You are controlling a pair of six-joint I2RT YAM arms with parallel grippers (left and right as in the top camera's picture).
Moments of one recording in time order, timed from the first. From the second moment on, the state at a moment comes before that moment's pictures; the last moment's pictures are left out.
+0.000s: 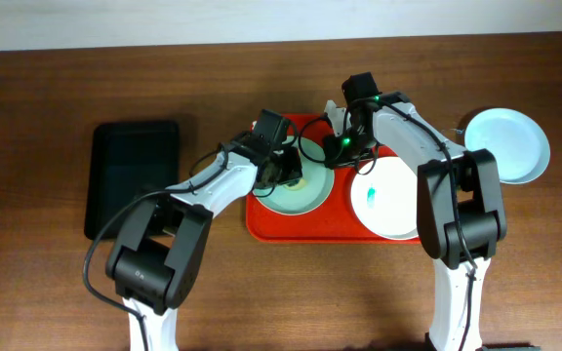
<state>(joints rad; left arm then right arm) -0.49 2.08 1.34 -0.34 0.19 -0.65 0.23 2.22 1.64 -0.84 -0.36 -0.02</state>
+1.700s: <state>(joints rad) -0.02 1.89 1.55 -0.97 -0.24 -0.46 0.71 2.05 2.11 -1.15 1.32 -0.32</state>
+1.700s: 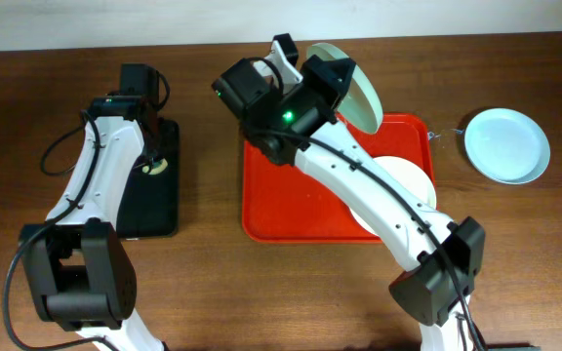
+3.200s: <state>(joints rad) -0.02 1.89 1.54 -0.96 -0.23 -0.46 -0.66 2.03 1.70 -0.89 -0.31 0.00</state>
